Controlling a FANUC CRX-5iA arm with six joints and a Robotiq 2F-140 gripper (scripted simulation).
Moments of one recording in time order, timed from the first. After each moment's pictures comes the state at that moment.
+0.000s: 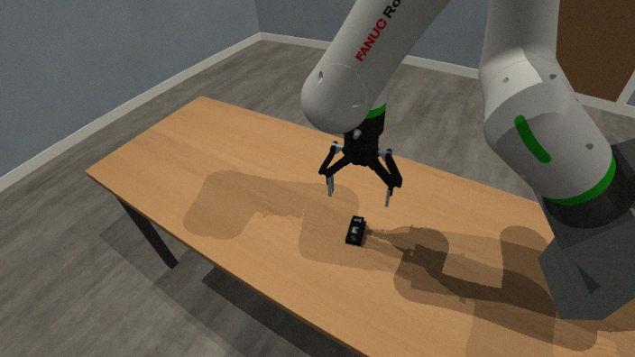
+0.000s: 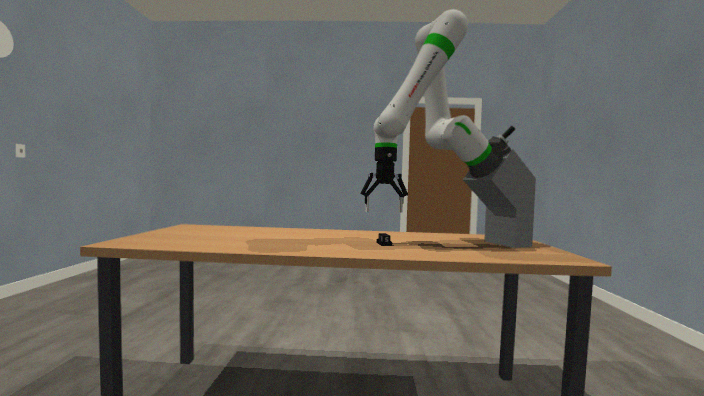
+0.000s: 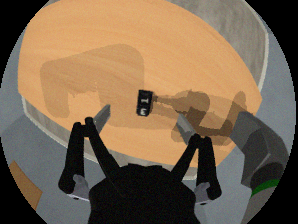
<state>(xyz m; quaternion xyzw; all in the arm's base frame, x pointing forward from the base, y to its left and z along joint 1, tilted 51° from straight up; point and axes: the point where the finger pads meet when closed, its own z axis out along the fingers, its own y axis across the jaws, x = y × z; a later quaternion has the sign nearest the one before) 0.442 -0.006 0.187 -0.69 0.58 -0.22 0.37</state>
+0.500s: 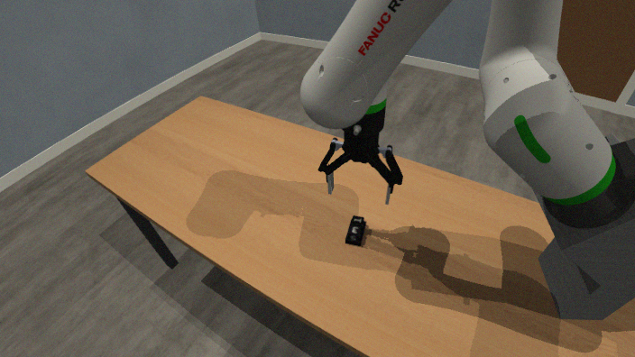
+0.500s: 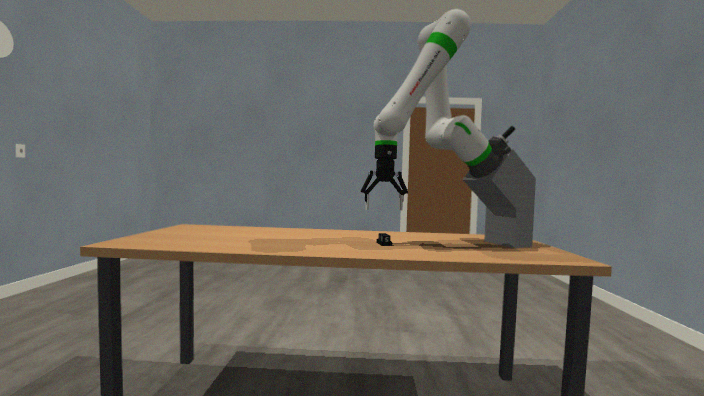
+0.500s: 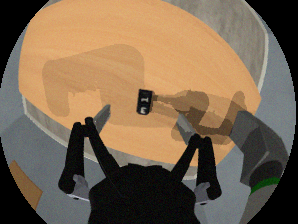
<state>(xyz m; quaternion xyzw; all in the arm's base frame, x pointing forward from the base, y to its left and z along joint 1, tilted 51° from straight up) 0.435 -0.008 0.193 -0.69 0.58 -0.22 0.37</state>
